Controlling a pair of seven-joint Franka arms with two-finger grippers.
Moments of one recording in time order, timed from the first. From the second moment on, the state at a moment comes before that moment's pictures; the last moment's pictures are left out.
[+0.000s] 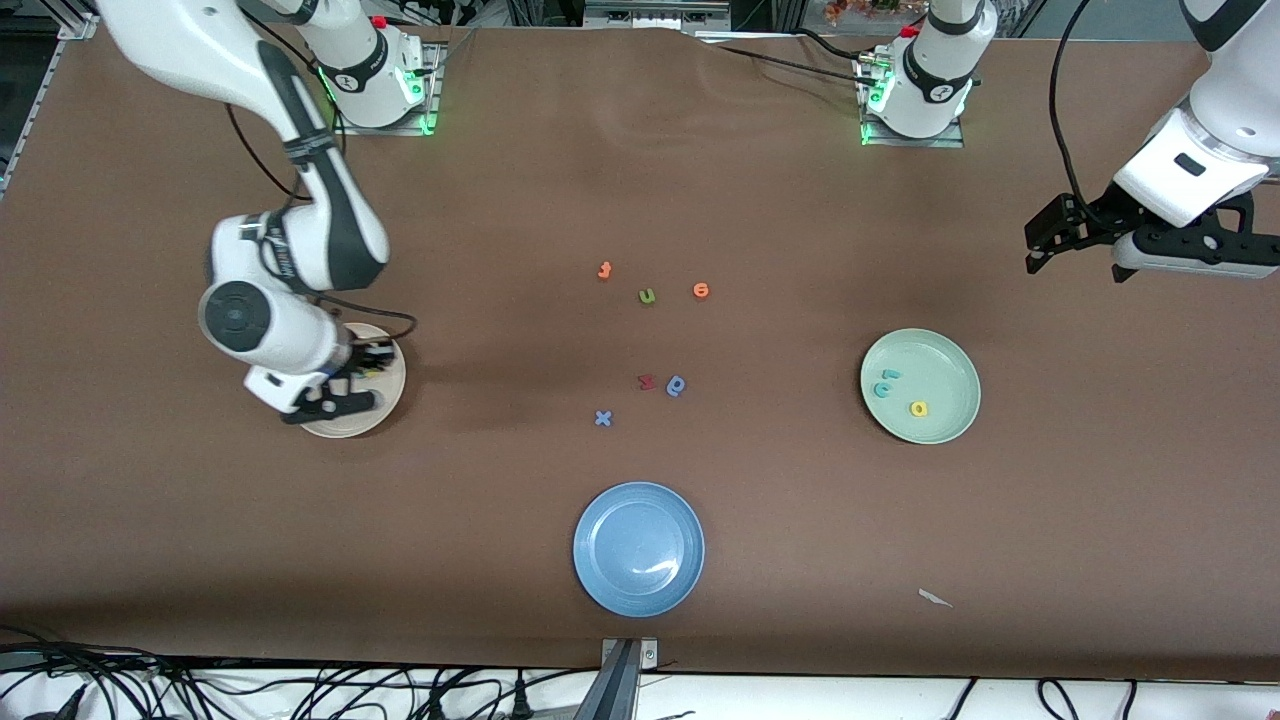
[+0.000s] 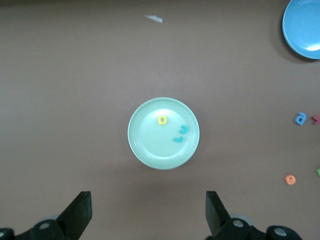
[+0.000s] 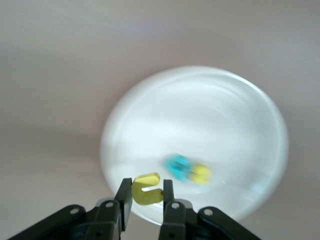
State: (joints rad) left arm 0.01 -0.10 -0.08 -1.82 -0.02 1.77 0.01; right arm 0.19 0.42 -0.07 -1.94 -0.04 2.18 -0.06
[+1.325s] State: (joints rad) left arm -0.06 -0.03 -0.02 -1.62 -0.02 1.56 -0.02; right arm 0.19 0.20 -0.01 -1.68 -0.05 1.70 0.24
